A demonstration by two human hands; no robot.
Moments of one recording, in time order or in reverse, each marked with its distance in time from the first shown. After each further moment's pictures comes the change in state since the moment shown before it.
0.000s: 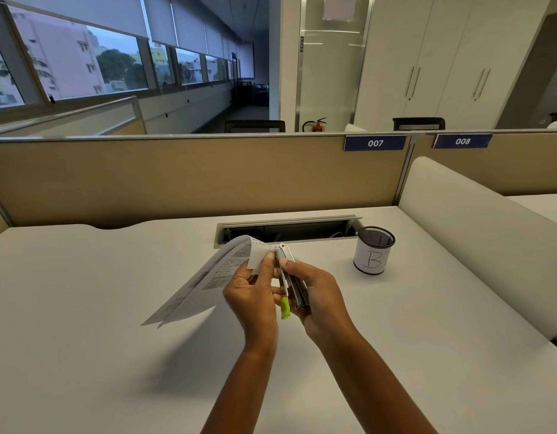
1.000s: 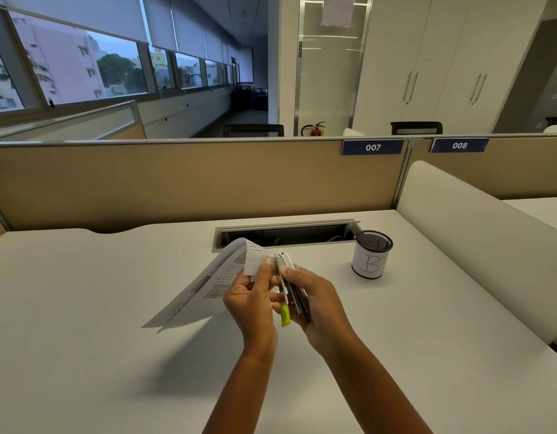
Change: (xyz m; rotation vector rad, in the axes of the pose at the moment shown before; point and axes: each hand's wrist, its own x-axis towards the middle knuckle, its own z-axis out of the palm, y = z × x) left_hand -0.003 0.001 0.002 -0.078 -0.014 -0.136; right_hand 0.000 0.003 -0.009 -0.083 -0.018 -0.019
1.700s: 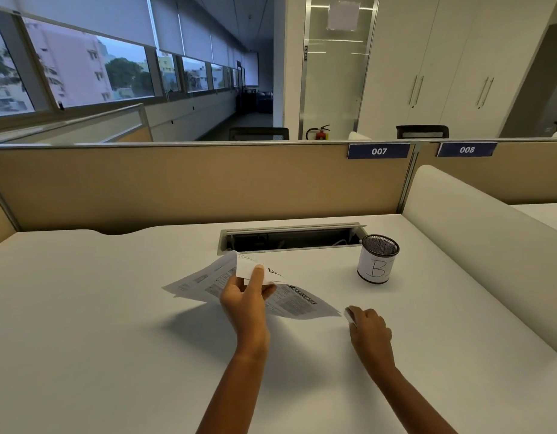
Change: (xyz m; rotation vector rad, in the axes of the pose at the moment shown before) left_hand 0.016 0.006 -0.010 -0.060 0.003 -0.026; right_hand 0.054 0.097 -0.138 -1.544 0.412 -0.049
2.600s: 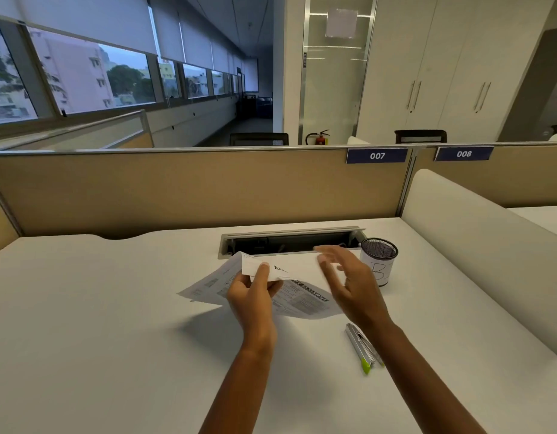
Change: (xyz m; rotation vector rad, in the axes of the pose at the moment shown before) left_hand -0.006 0.011 0.010 -0.036 -0.003 -0.072; right_hand -0.014 -0.083 -0.120 0.622 0.226 -0.507
